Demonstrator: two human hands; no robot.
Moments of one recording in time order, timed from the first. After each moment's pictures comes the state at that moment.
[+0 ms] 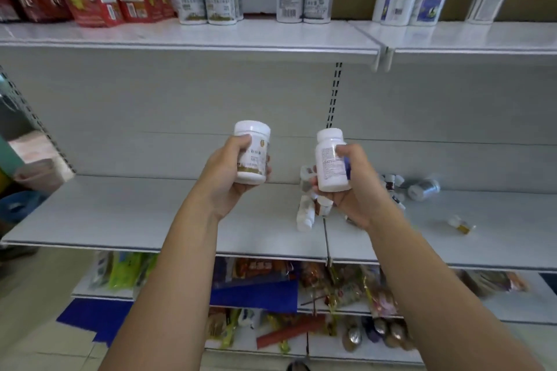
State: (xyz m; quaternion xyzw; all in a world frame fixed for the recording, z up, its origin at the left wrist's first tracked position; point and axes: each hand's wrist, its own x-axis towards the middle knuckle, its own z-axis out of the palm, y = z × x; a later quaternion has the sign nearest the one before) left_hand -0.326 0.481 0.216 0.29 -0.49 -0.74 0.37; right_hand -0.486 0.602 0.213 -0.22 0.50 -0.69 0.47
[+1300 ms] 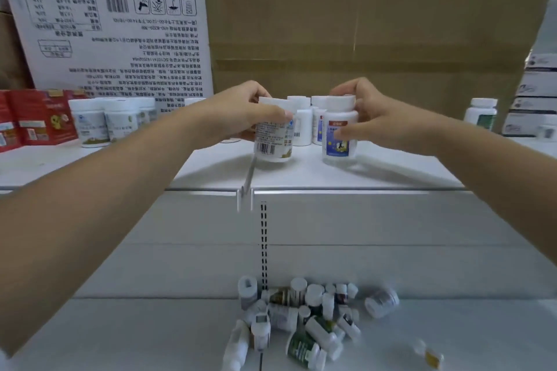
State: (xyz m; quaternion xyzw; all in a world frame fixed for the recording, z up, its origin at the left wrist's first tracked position) left_hand -0.533 0.474 0.444 0.22 -0.85 -0.40 0.26; right_hand -0.727 0.621 0.433 -0.61 0.68 -0.39 0.11
